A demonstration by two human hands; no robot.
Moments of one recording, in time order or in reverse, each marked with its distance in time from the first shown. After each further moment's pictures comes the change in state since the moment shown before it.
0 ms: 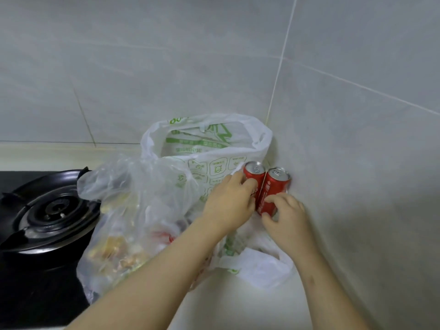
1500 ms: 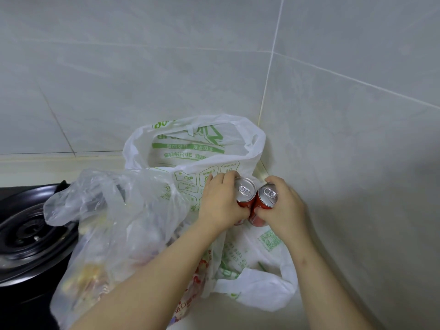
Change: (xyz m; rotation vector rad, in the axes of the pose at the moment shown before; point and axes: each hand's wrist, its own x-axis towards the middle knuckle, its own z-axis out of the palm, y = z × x) left_hand 0.038 -0.025 0.037 -0.244 0.061 -0.190; right_hand 0.049 0.007 0.007 0.243 0.033 0.097
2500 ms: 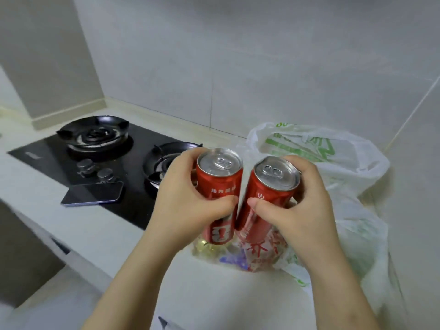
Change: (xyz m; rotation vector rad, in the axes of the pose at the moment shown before) left_hand -0.210 0.033 -0.200 -0.373 0.618 -0.431; right_hand -0.123 -0.153 -0.010 0.703 -0.477 -0.455
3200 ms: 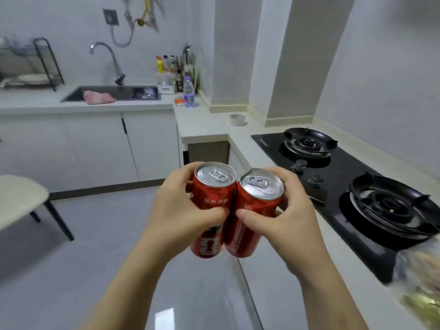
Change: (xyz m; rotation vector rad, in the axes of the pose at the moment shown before) left_hand -0.236 0.003 -0.295 0.349 0.707 -0.268; right_hand -0.158 -0.135 0.272 0.375 -0.876 -0.165
